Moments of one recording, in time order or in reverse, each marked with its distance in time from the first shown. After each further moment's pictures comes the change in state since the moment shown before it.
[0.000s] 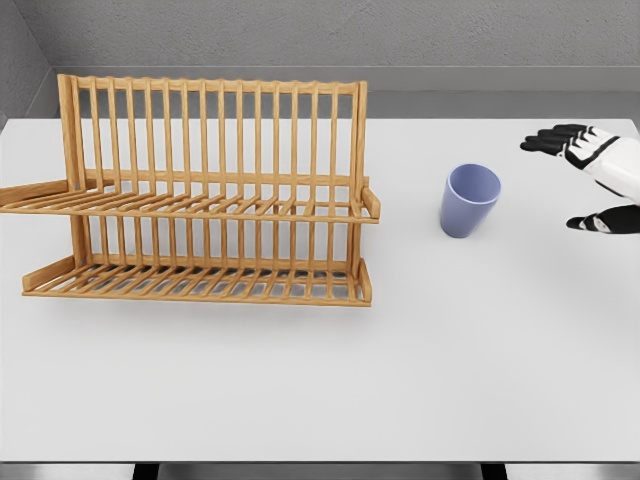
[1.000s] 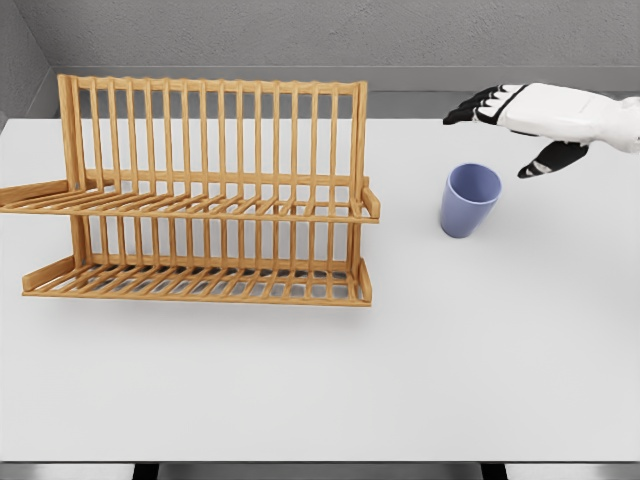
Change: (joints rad) left arm 0.000 0.000 0.000 0.000 0.000 0.000 0.000; right arm -0.640 0.194 0.423 0.257 0.063 -0.002 0.408
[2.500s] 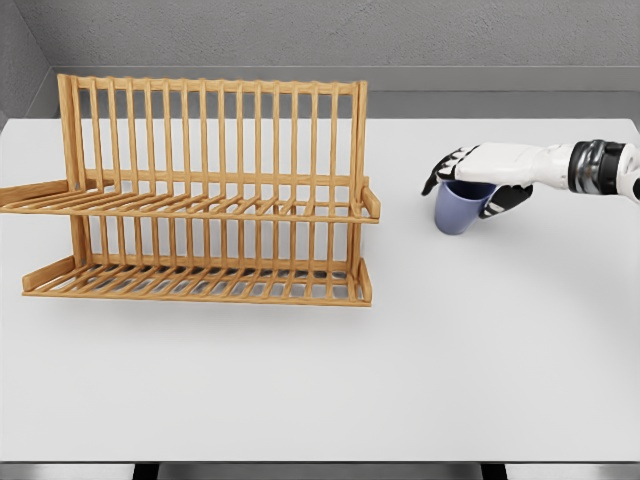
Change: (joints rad) left arm 0.000 0.000 0.000 0.000 0.000 0.000 0.000; right arm -0.064 0.118 0.208 0.196 0.076 0.001 0.000
